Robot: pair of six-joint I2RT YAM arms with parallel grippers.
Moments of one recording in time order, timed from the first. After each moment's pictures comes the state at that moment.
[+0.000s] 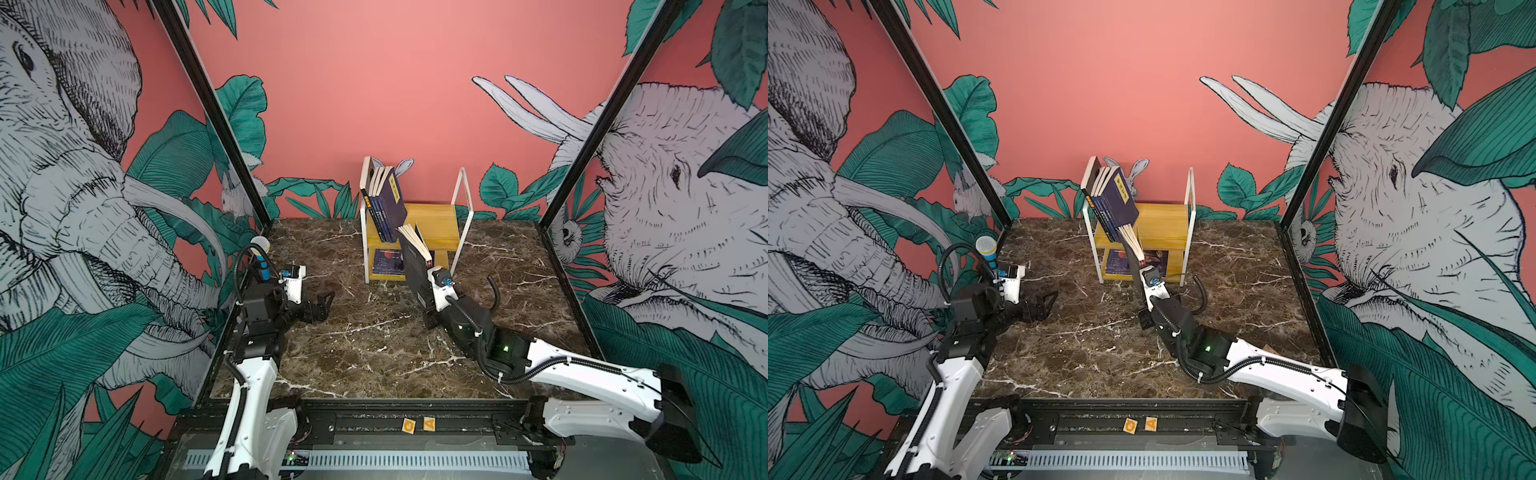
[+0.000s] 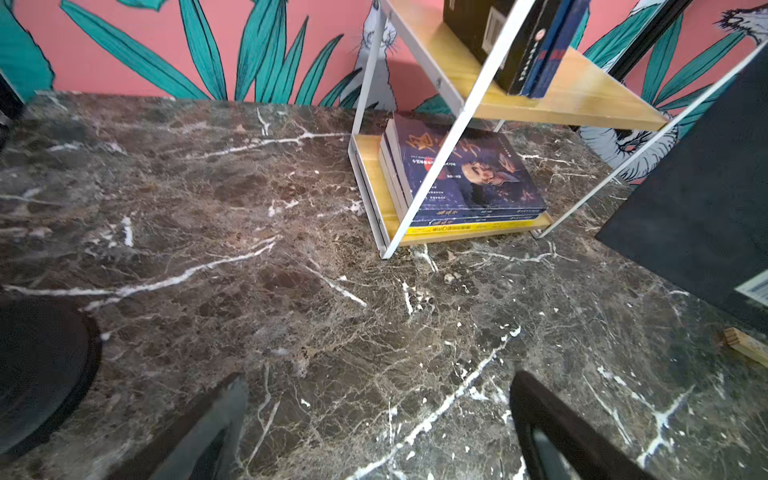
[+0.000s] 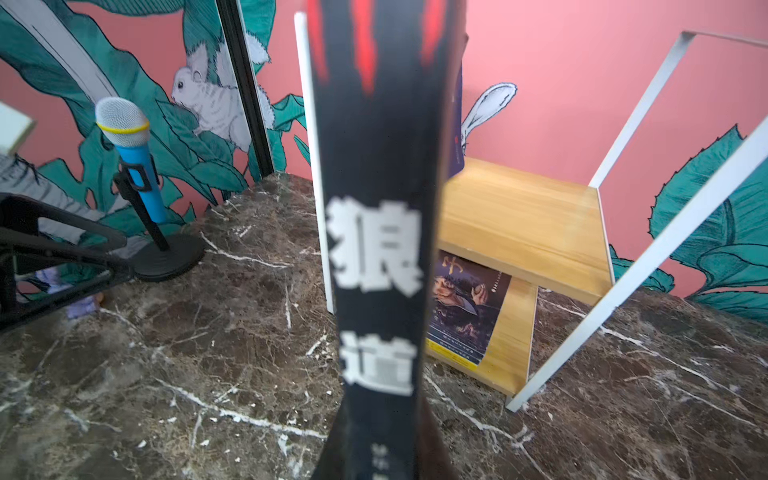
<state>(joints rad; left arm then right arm) 0.12 0.78 0.58 -0.28 0.56 0.03 1.10 1.14 0.86 0.04 0.58 0.12</state>
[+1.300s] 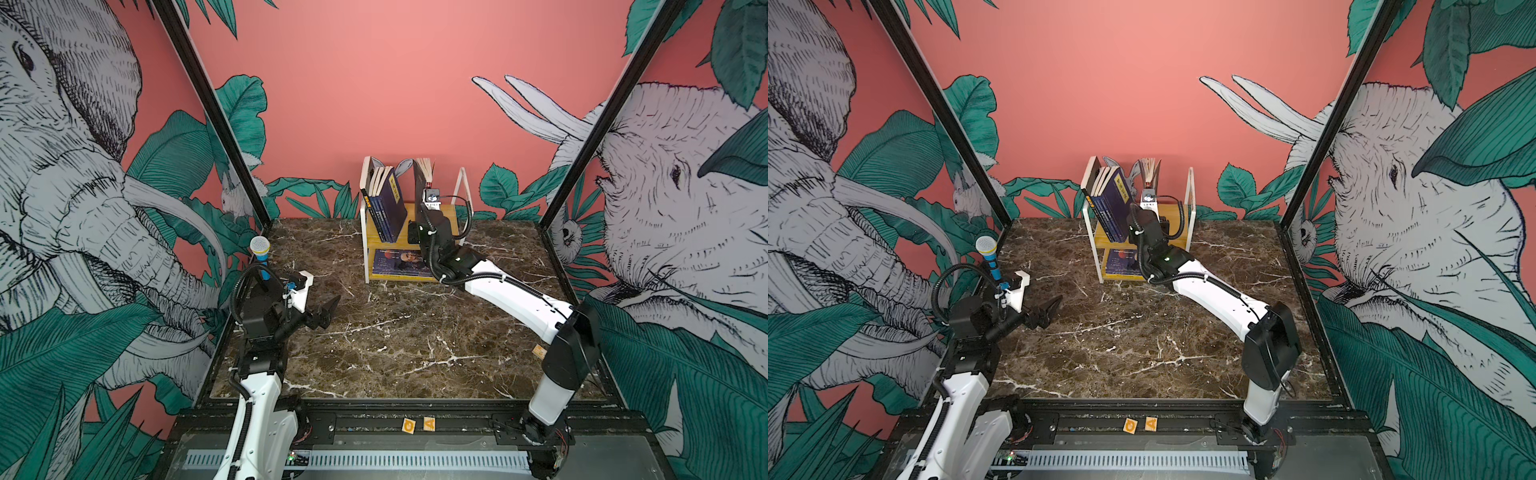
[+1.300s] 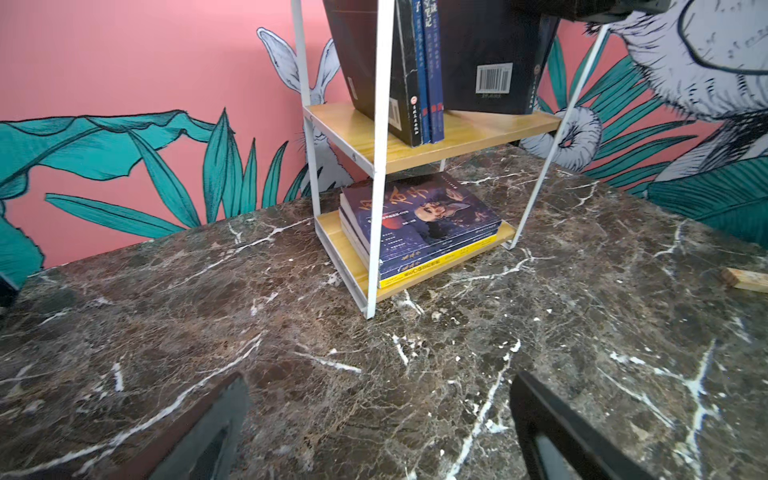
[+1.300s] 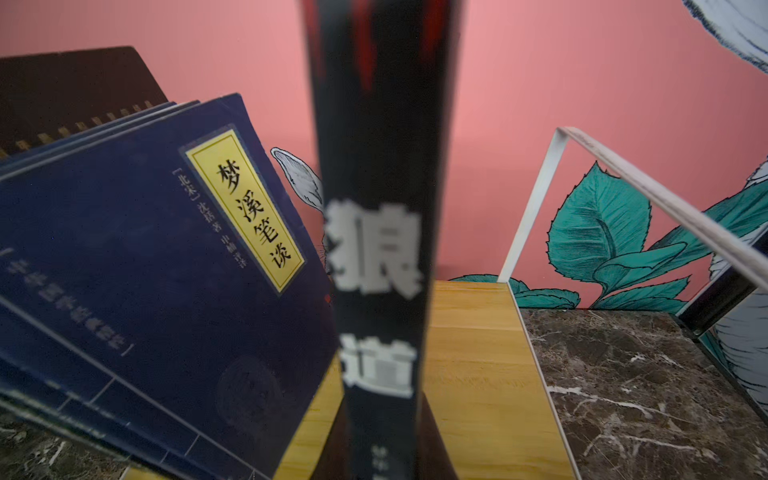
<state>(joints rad) 0.12 0.70 0.43 0.03 0.71 0.17 0.77 1.77 1.62 -0.08 0.66 0.21</state>
